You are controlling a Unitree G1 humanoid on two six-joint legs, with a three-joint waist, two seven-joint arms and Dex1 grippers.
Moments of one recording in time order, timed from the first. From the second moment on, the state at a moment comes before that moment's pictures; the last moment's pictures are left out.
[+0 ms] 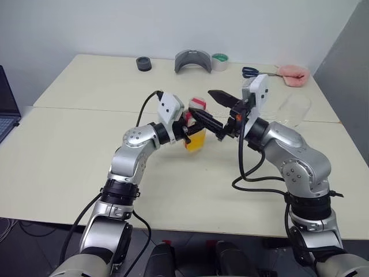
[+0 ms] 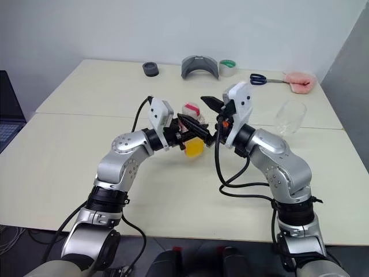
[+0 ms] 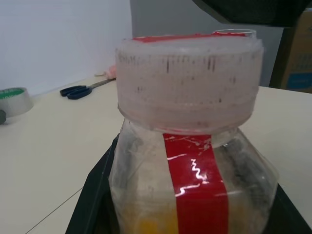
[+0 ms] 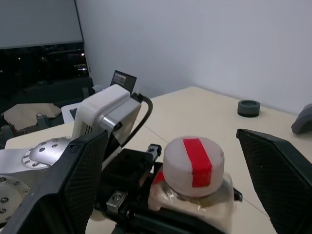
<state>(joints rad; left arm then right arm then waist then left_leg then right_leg) -0.69 0.30 -0.08 0.14 -0.31 0.28 -0.80 -0.65 -0.27 0.05 -0.36 0.57 0.69 0.47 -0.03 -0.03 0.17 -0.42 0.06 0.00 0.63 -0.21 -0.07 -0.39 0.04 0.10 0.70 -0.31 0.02</state>
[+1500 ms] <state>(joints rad) -0.70 0.27 -0.11 0.11 -0.29 0.30 -0.78 -0.66 -0.23 0.06 -0.32 0.49 0.69 0.40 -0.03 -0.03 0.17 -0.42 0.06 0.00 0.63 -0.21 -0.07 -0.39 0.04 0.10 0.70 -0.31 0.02</state>
